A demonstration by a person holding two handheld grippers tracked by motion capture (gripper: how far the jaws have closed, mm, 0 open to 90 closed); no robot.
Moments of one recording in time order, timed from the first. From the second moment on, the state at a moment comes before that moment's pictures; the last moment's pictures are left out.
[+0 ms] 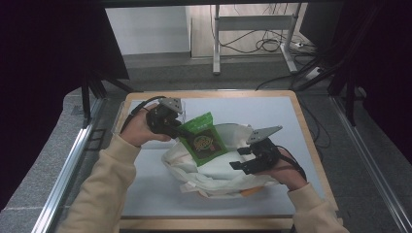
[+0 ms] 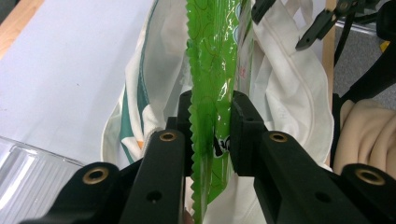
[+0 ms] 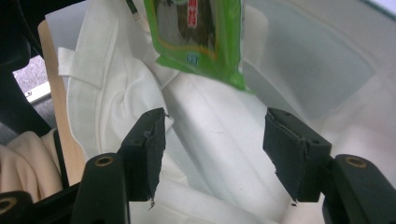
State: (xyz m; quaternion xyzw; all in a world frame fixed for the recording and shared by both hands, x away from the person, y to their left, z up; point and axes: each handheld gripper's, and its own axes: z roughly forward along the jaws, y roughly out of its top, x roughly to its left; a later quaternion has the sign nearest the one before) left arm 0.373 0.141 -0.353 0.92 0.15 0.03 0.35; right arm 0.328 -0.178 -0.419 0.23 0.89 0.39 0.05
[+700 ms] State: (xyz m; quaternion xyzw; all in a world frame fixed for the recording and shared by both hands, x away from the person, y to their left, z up) left arm 0.374 0.145 -0.328 0.92 0.15 0.04 0.36; right arm 0.314 -0.186 -0.429 0.24 0.88 0.41 0.05
